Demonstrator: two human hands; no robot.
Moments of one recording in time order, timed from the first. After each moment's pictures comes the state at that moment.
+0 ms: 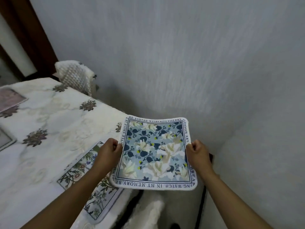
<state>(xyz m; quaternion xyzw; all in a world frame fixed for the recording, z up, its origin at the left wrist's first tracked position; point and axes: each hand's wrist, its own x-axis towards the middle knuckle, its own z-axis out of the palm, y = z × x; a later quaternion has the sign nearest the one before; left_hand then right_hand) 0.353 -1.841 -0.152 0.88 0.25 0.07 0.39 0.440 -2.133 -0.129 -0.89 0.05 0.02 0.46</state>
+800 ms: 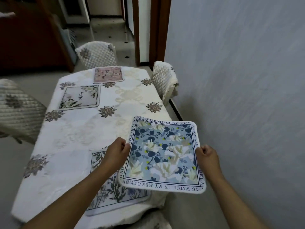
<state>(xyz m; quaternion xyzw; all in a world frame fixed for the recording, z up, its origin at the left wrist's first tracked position) 0.396 -1.808 -0.147 0.74 0.54 0.19 0.37 0.675 -1.962 -0.153 -0.84 -0.24 0.21 0.44</state>
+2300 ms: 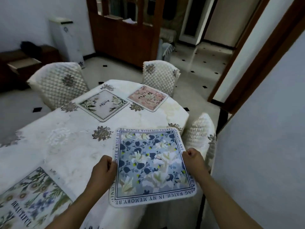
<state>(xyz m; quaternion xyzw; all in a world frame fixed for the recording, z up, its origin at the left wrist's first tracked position) 0.705 -1.598 -0.168 0.41 0.79 0.36 0.28 0.995 -1.445 -0.148 -0.65 -0.62 0.36 0.25</state>
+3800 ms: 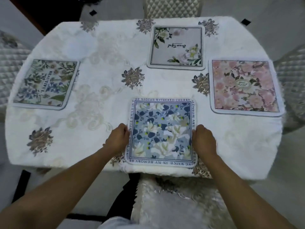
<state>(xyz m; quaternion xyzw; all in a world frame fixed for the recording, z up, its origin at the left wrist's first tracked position) 0.810 -1.344 -0.343 -0.02 0.95 0.26 0.20 0.873 -1.014 -0.364 -0.20 -0.95 0.22 -0.07</state>
